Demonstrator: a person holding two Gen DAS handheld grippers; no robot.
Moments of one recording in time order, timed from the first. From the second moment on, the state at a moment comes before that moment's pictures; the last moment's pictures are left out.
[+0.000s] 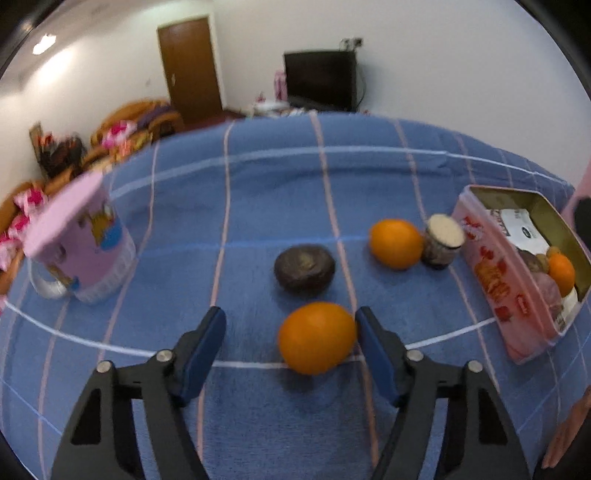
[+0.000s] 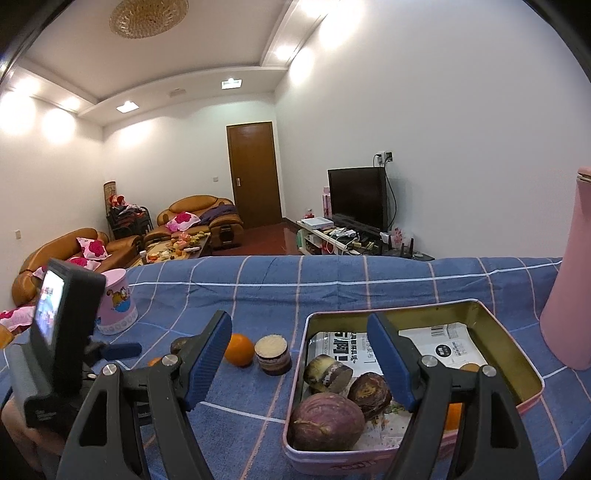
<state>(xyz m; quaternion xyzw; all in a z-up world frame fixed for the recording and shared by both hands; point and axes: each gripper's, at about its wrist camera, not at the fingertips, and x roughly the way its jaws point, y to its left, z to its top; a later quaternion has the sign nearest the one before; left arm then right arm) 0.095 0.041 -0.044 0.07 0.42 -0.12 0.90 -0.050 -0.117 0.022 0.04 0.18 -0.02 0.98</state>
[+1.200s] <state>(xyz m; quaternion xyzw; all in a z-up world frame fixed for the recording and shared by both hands) 0.087 0.150 -0.014 -0.08 0.30 0.10 0.94 0.110 0.003 -0.044 -0.01 0.43 0.08 0.90</state>
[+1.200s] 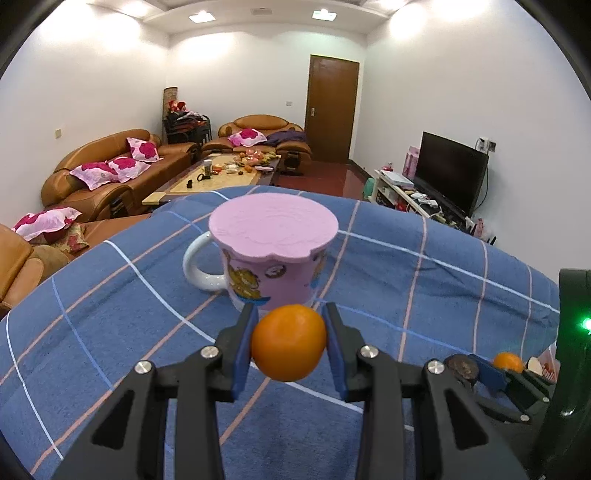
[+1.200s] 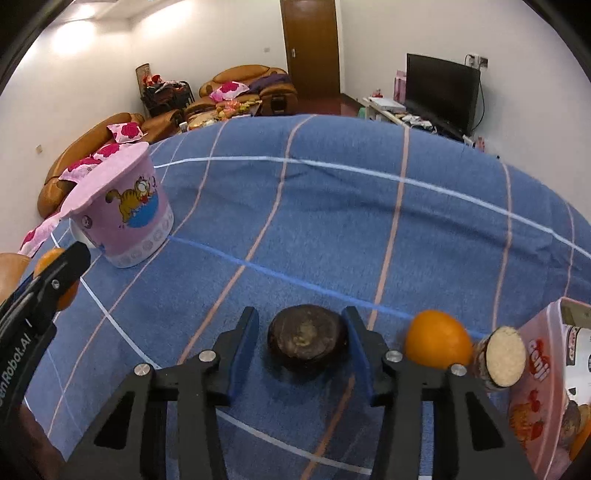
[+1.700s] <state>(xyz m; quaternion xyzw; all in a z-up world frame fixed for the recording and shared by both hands) 0.089 0.148 -0.018 -0.07 0.31 0.11 0.94 0.054 0.003 -0.005 -0.03 0.30 0.06 0.95</state>
